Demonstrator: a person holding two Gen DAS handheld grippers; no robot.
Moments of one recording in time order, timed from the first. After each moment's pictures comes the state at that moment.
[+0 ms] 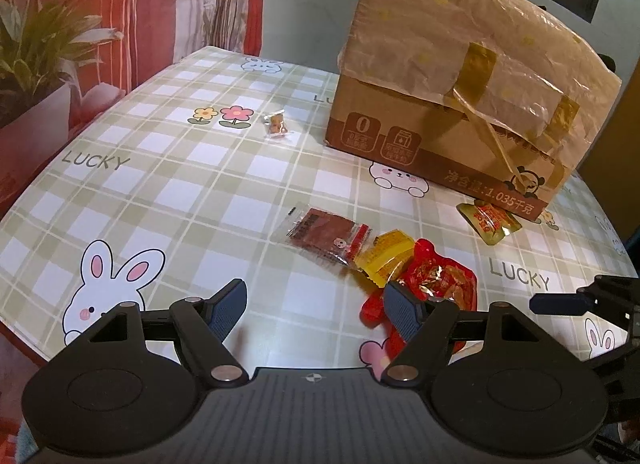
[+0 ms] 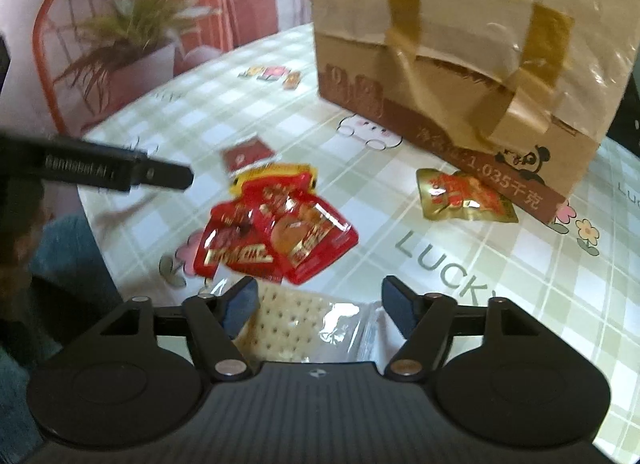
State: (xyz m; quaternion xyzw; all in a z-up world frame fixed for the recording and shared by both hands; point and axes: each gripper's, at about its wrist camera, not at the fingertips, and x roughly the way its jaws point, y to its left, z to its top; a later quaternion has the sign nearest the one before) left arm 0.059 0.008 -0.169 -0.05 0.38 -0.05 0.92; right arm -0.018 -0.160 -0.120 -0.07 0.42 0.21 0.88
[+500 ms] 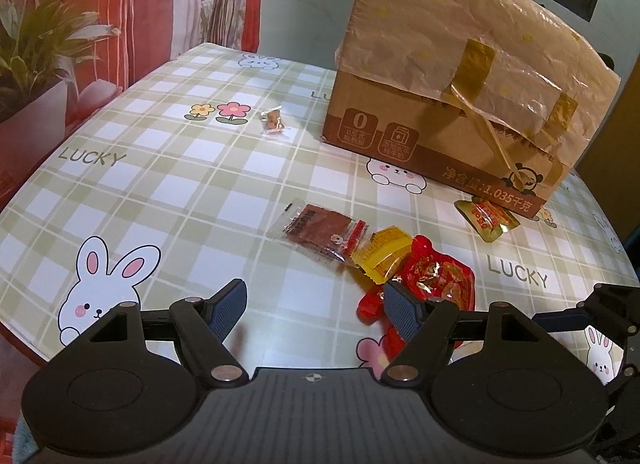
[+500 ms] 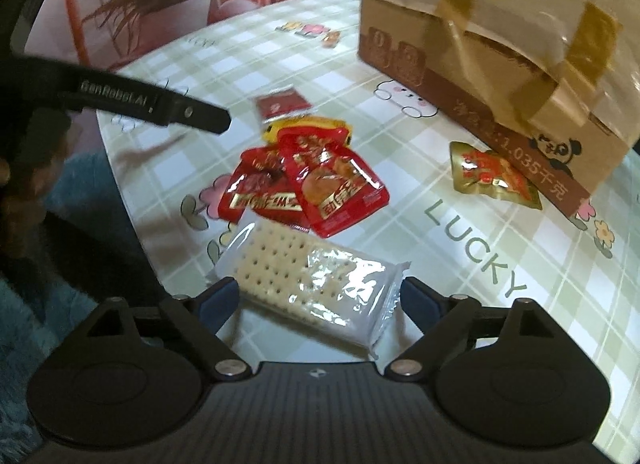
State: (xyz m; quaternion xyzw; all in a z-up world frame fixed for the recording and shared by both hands) left arm 0.060 0.007 -0.171 -0.05 0.39 -0.06 0.92; right arm -0.025 -0.147 -0.129 -0.13 0.46 0.24 0.84
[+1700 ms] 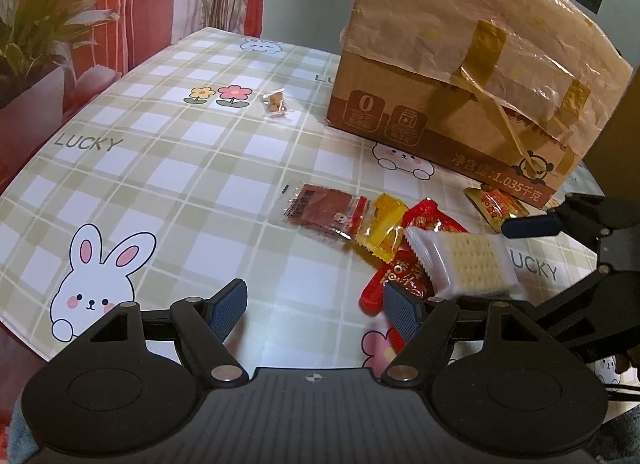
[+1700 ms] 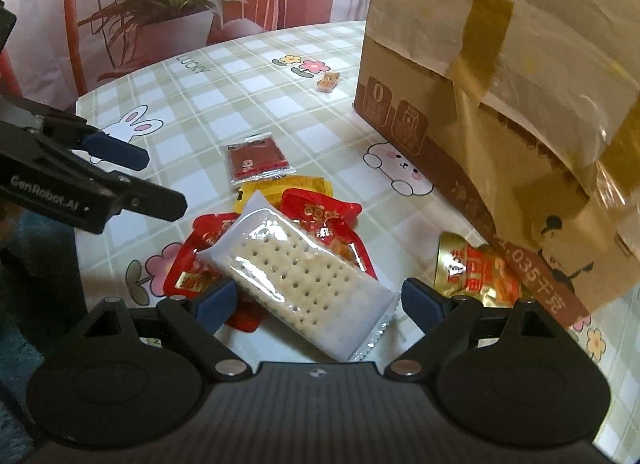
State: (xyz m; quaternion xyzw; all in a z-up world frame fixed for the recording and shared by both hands) left arm 0.066 0.007 -0.181 -0.05 0.41 -0.05 0.91; right arm 0.037 -0.135 -0.127 -0.17 0.40 0.26 0.86
